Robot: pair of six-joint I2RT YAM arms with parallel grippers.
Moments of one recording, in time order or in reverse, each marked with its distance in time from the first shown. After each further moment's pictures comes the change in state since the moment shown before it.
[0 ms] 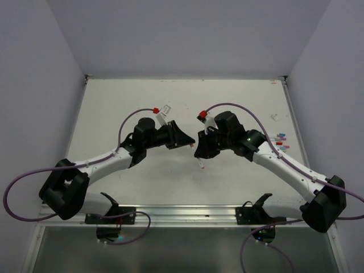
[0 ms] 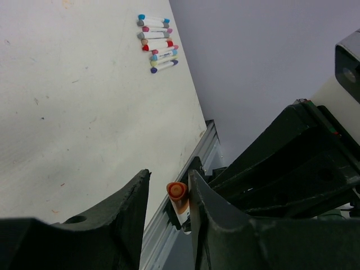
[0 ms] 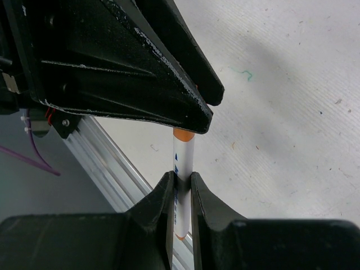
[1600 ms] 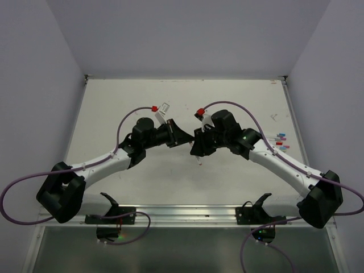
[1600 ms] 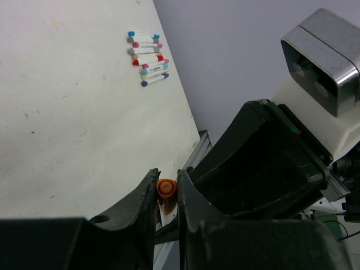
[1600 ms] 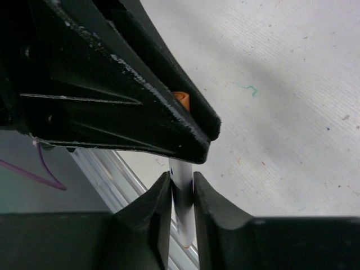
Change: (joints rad) left arm -0.018 -0.036 0.008 0.019 -0.040 -0.017; right arm 0.006 0.048 0.006 0.068 0.007 0.039
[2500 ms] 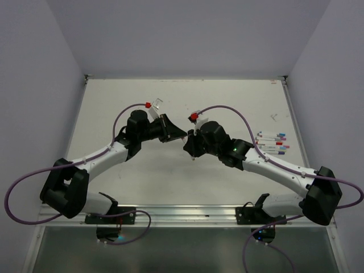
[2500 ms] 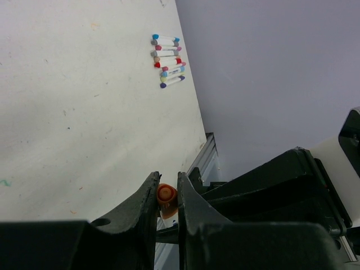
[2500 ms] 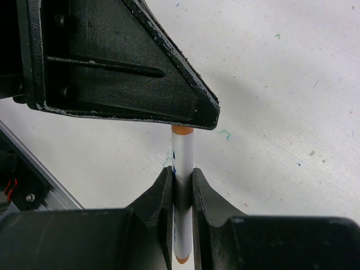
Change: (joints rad) left arm 0.159 0.055 0.046 -0.089 0.108 0.013; right arm 0.183 0.006 -0.094 0.245 0.375 0.059
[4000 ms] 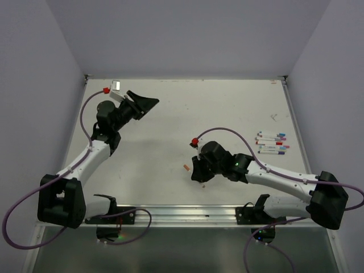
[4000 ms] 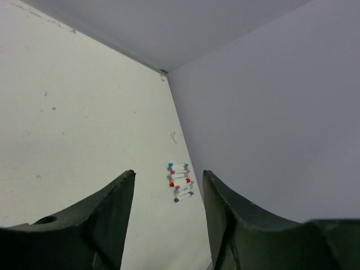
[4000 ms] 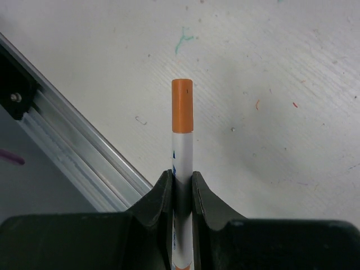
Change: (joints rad) left arm 0.305 -0.089 0.044 0.130 -0.128 -0.037; right arm 0.084 -0.071 -0.227 -0.109 -0.146 0.095
